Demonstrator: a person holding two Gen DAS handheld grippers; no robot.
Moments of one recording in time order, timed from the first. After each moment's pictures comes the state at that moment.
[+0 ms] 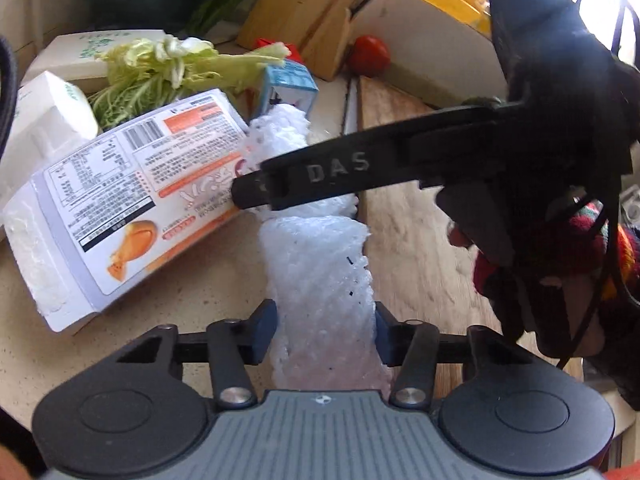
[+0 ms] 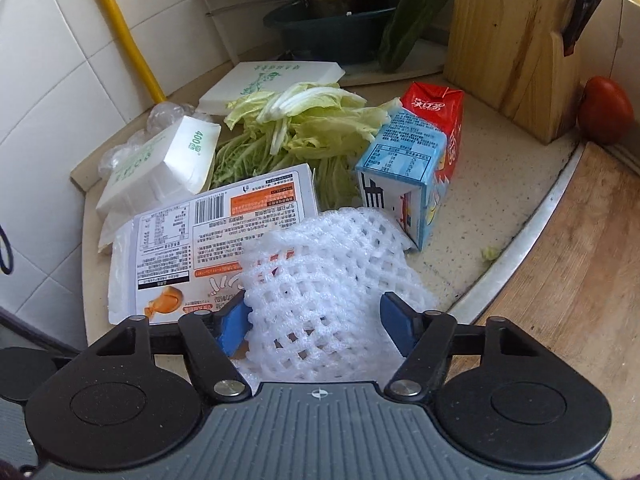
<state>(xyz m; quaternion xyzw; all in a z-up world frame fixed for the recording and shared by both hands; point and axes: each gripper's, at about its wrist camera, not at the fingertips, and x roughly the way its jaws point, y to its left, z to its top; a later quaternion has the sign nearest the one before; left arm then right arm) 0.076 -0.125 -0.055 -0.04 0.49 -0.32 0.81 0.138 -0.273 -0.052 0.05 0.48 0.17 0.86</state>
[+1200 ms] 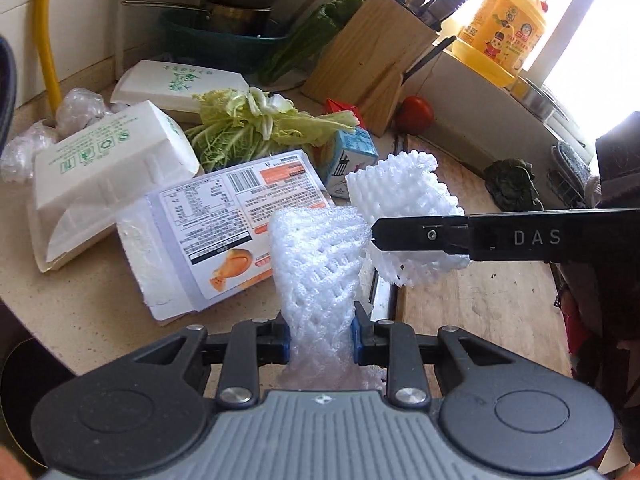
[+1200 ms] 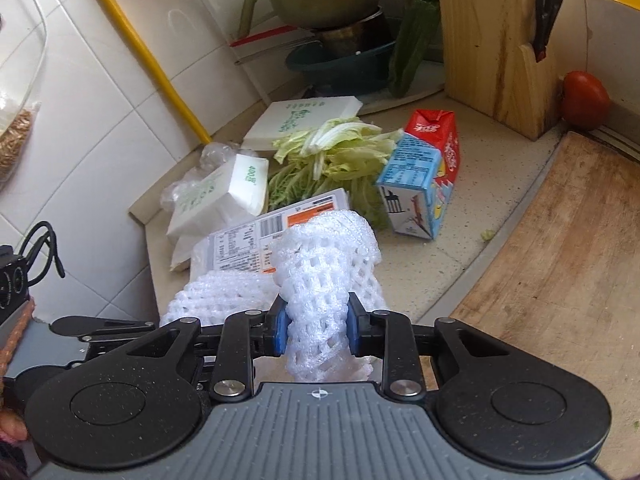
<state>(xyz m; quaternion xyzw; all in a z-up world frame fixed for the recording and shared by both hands) 0.066 -0.072 -0.018 -0.08 0.45 -0.25 0.85 0.095 -0.294 -0.004 0.12 0.45 0.20 0.86</state>
